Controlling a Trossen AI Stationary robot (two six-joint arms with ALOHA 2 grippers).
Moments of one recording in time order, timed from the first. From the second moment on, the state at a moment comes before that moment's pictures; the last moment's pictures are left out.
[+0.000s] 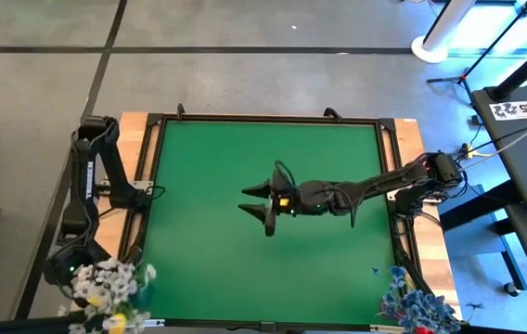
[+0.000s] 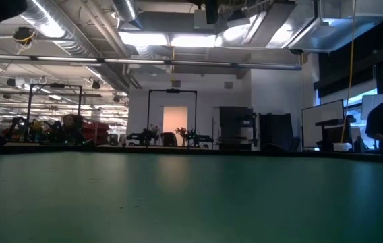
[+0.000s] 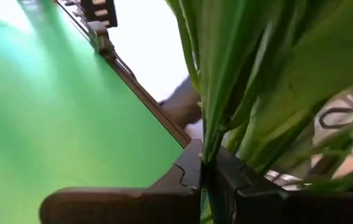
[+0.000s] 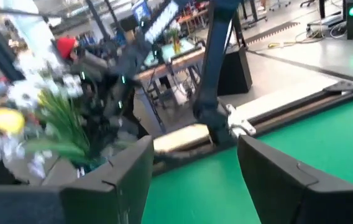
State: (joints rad) left arm -1.61 1.06 0.61 -0.27 -0.75 -0.67; right arm 0.22 1.68 1.19 0.44 0.28 0.40
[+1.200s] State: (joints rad) left arm -1.43 0.73 0.26 0.20 -0.87 -0.40; right arm 0.12 1.67 1.33 0.19 0.23 0.32
